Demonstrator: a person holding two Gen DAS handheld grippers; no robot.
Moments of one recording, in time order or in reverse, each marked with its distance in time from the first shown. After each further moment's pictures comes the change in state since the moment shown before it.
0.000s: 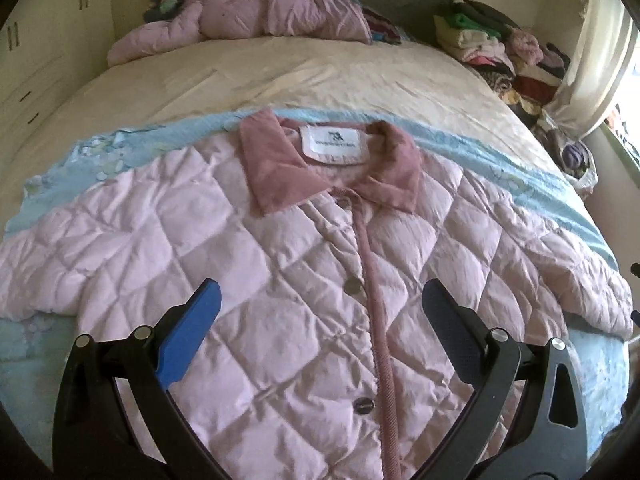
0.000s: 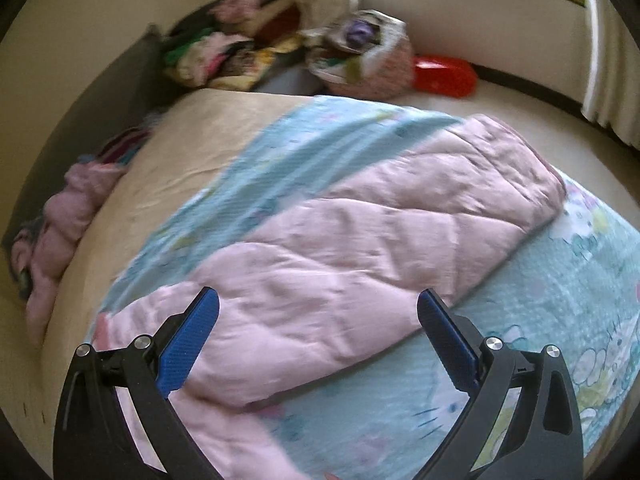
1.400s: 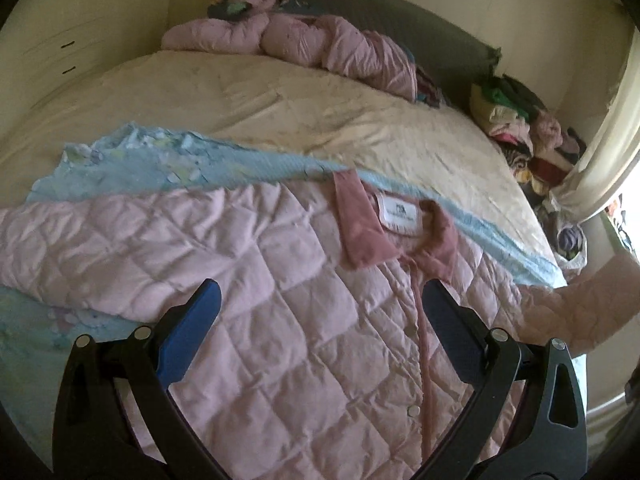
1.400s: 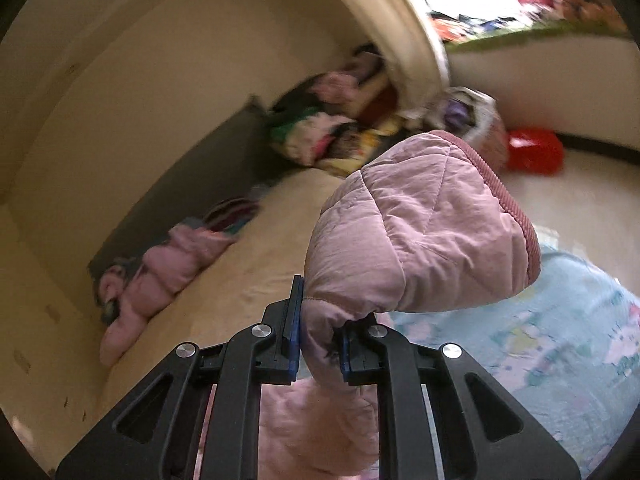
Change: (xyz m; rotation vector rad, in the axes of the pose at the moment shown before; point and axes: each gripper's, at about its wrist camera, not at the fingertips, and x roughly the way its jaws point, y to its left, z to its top) left arm -0.074 0.123 0.022 -0.235 -0.124 -0.034; right arm -0.105 0.060 0.081 -0.110 -0.269 0.429
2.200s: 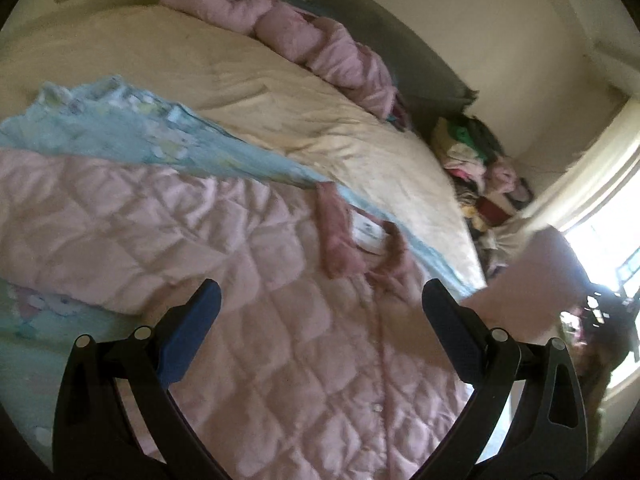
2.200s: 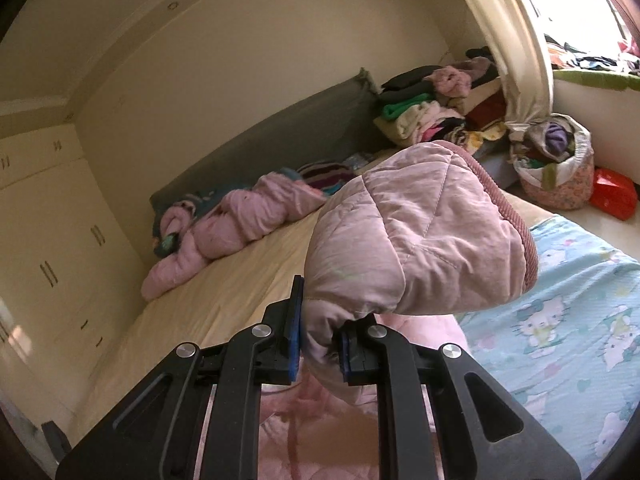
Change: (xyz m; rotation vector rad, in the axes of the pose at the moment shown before) left arm -0.004 0.069 0.010 -0.196 0.024 -0.296; right arm 0.019 0.192 -0.081 -0.235 0.073 0.212
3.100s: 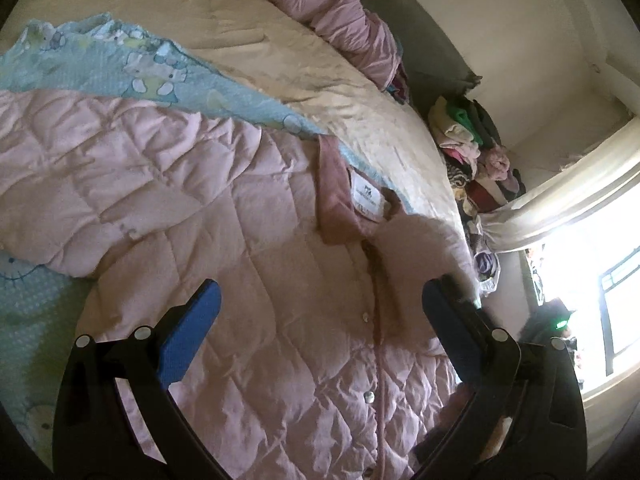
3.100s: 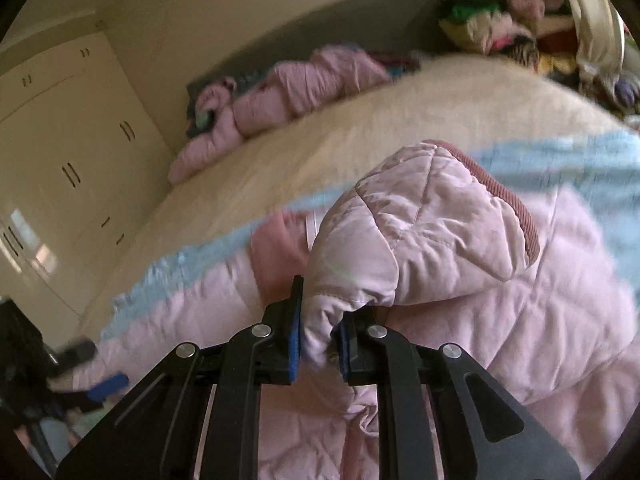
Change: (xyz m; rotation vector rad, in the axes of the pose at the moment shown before) left arm 0.052 0.020 -0.020 -0.091 0.128 -0.045; right arm 0.125 0.075 -0.194 -0.107 0.380 0.135
